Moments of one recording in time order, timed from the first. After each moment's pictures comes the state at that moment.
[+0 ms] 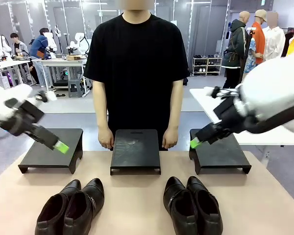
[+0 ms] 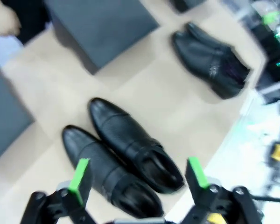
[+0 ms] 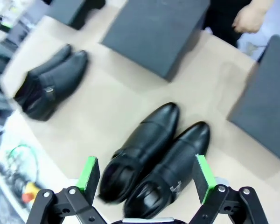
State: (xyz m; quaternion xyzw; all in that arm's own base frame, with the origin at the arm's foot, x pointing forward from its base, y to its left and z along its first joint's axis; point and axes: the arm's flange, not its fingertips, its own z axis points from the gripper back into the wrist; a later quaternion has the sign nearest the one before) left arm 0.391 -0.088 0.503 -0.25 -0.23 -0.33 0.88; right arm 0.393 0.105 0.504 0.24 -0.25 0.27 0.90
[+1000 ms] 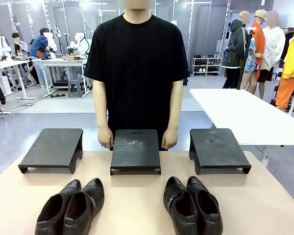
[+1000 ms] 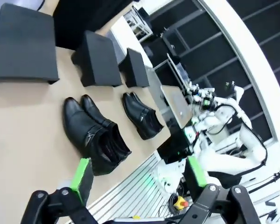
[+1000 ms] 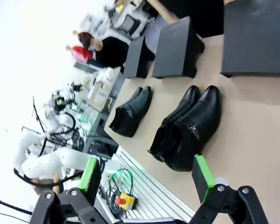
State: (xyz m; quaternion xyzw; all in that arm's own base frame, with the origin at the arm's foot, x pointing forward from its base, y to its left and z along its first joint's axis) left arm 0.233 0.241 0.482 -0.53 -0.33 -0.06 0.78; right arm 0.282 -0.192 0.472 0.53 -0.28 0.06 0.80
